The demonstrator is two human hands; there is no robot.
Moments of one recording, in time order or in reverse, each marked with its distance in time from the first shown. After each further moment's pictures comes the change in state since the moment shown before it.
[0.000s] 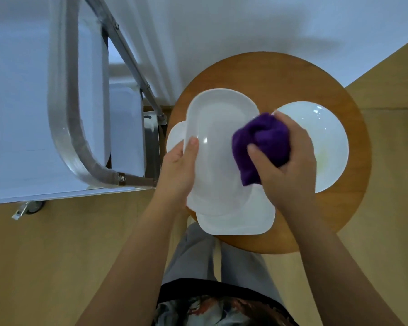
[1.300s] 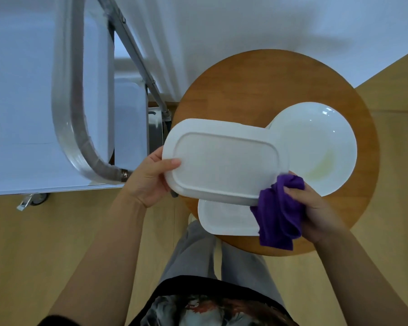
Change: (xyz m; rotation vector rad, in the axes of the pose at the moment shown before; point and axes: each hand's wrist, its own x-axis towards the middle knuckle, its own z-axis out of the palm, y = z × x) left_hand 0.032 -0.029 -0.066 -0.385 -0.359 -0.155; right_hand -0.019 0.059 -0.034 0.899 -0.461 0.838
